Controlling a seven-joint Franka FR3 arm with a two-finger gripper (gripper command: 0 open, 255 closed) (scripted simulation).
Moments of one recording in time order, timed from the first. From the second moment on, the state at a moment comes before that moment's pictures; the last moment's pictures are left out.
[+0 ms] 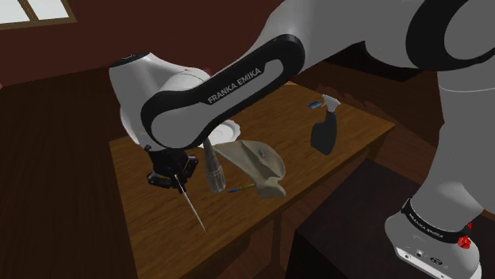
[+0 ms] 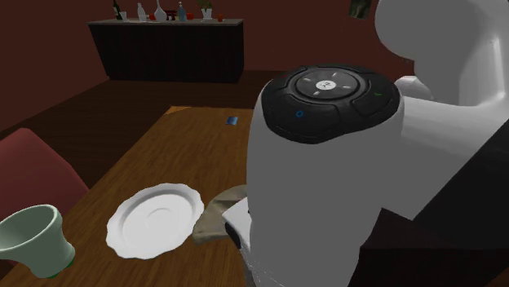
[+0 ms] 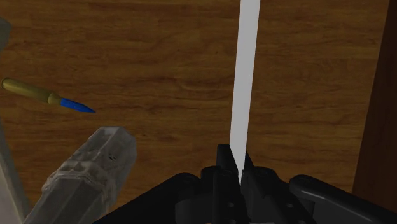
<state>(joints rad) 0.50 0.52 0.36 -1.54 -0.18 2.02 0.98</state>
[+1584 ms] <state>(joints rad) 0.51 0.65 0.33 -1.62 -0.23 2.22 1.01</state>
